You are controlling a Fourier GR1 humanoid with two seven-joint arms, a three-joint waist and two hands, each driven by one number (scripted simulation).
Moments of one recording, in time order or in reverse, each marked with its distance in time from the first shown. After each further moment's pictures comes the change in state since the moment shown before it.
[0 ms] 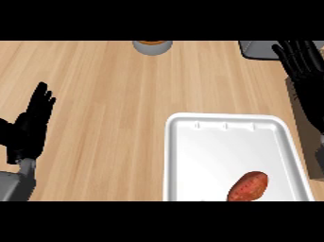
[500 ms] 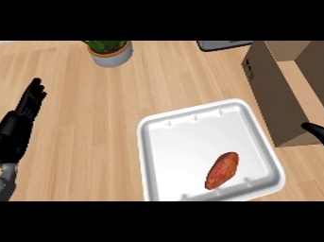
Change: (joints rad) left arm 0.020 0.130 -0.036 -0.053 -0.099 -0.090 -0.083; right arm 0.398 0.031 -0.275 -0.053 0.104 -0.348 -0.077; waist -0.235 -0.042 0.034
